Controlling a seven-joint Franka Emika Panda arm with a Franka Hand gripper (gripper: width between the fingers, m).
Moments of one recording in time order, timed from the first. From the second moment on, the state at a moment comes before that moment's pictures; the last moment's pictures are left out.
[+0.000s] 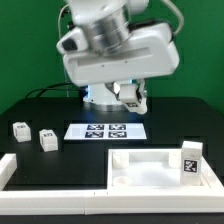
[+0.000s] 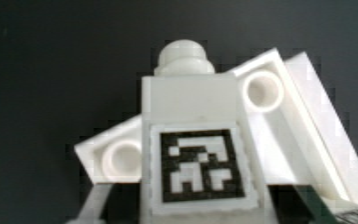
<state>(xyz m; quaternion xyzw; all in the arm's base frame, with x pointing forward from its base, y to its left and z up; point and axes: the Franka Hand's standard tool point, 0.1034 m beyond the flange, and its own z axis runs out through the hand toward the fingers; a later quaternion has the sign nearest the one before) 0.524 0.031 0.143 -0.96 0.21 0.11 0.13</state>
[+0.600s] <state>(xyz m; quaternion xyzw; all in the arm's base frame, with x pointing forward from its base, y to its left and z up) 0.592 0.017 0.168 -0.98 0.13 -0.15 0.03</state>
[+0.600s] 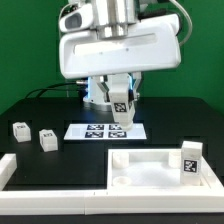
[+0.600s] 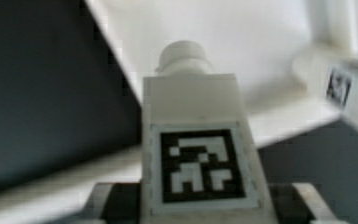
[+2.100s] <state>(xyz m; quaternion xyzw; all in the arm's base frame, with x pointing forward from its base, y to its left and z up) 0.620 0.005 0.097 -0.96 0.07 -0.27 -0.01</state>
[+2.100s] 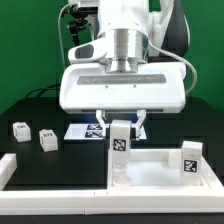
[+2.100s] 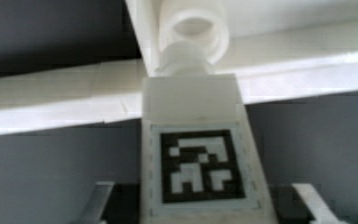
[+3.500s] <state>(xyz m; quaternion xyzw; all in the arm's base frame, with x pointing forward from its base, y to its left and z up) 0.618 0.007 0.082 -0.96 0.06 -0.26 -0.01</state>
